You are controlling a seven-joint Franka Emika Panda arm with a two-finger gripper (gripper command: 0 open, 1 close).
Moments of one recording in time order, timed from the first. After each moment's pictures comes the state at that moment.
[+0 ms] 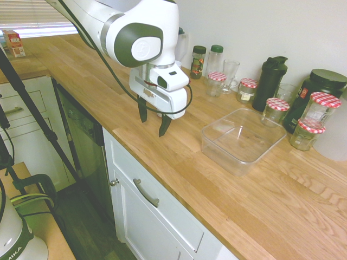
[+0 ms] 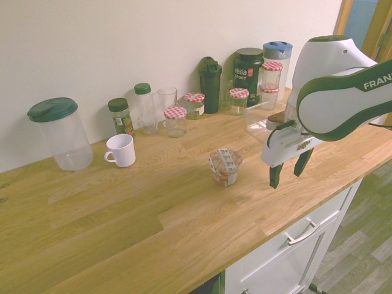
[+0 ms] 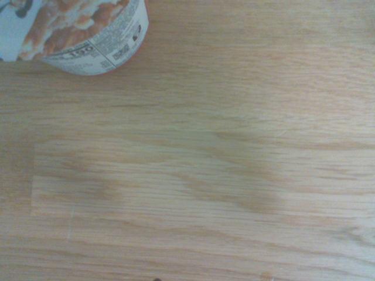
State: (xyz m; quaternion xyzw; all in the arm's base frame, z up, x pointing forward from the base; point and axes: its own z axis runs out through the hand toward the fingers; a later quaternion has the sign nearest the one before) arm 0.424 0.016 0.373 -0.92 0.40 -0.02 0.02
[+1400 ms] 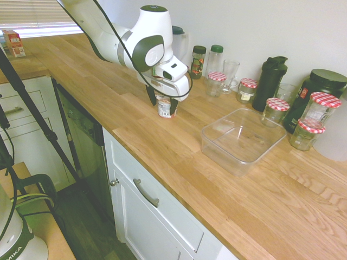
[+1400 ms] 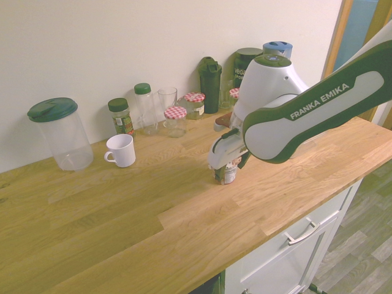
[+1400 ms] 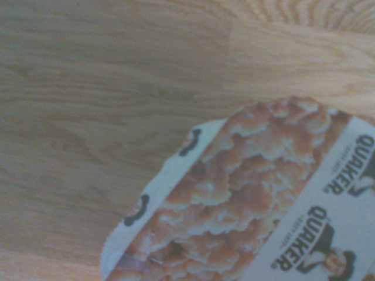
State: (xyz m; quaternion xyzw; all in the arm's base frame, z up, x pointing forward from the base) arm 0.517 0.101 0.353 -0.93 0.32 -0.14 0.07
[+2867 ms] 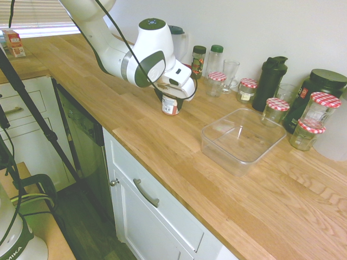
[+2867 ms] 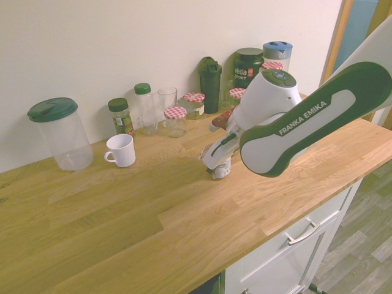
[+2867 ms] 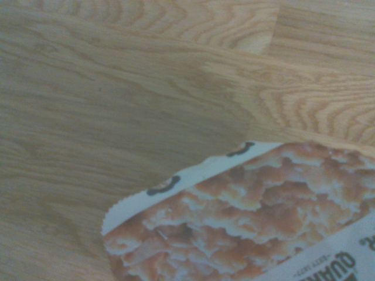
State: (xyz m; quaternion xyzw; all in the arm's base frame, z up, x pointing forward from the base) arm 0.537 0.094 0.339 -0.93 0.27 -0.22 0.11
